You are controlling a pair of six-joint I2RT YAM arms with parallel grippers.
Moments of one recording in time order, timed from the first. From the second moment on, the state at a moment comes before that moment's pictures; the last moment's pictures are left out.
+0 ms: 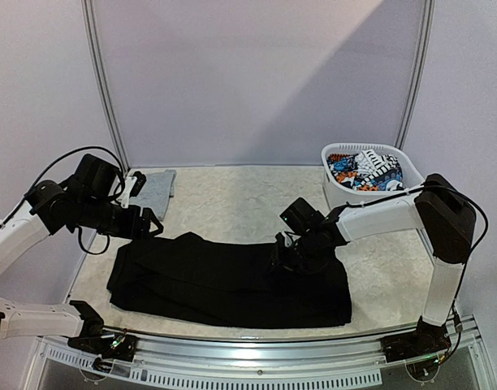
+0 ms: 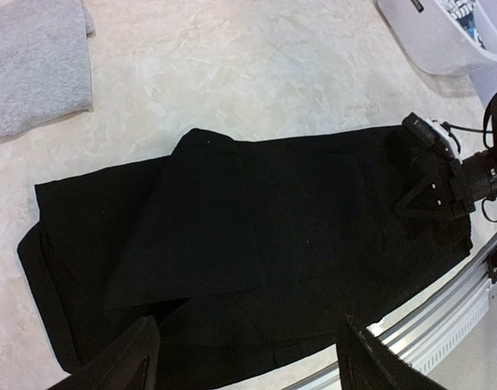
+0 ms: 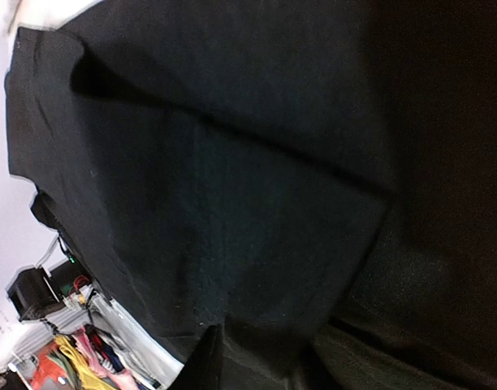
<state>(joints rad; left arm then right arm) -0.54 0.98 1.00 -0.90 0.07 -0.36 0.87 1.90 1.13 -0.29 -0.46 1.03</state>
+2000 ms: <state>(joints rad) -0.53 0.90 0.89 -0.95 -0.03 -0.47 0.80 1.84 1.25 -0.83 -0.04 0.82</state>
